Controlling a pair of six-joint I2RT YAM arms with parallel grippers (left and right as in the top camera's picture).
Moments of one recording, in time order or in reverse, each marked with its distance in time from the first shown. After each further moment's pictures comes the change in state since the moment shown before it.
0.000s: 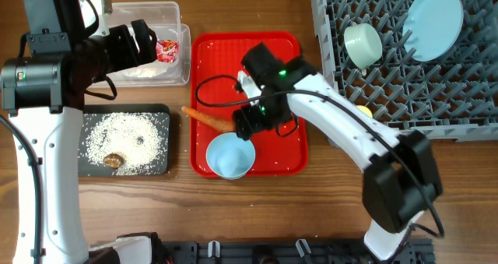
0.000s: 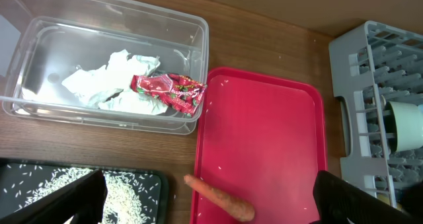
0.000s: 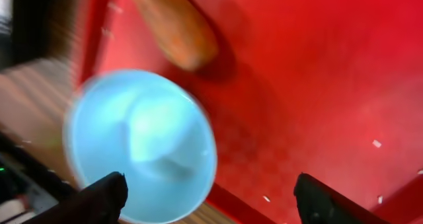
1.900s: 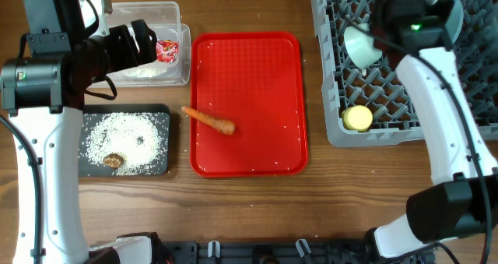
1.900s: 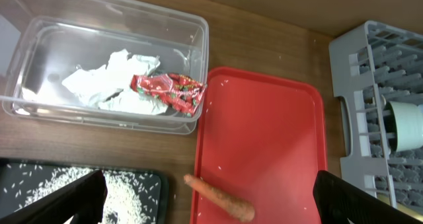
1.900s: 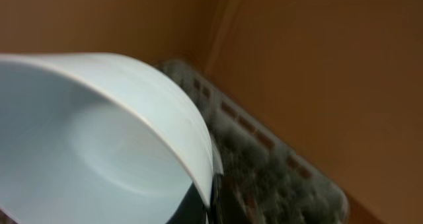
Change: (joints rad) left arm 0.000 0.000 0.000 0.000 0.000 0.000; right arm -0.512 -0.188 0.188 0.522 1.271 0.037
